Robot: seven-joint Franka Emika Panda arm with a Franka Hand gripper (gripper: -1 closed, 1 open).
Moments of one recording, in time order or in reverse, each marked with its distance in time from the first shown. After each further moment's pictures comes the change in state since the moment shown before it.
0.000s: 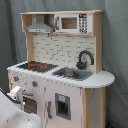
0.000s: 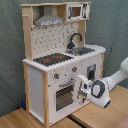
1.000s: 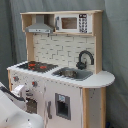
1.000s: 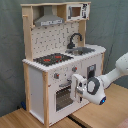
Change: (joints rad) arm -0.094 -0.018 0.005 0.069 -0.004 0.117 -0.060
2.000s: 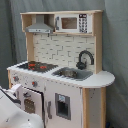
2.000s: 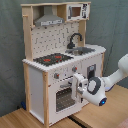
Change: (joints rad) arm 0.049 0.017 -0.010 0.001 0.158 -0.030 -0.166
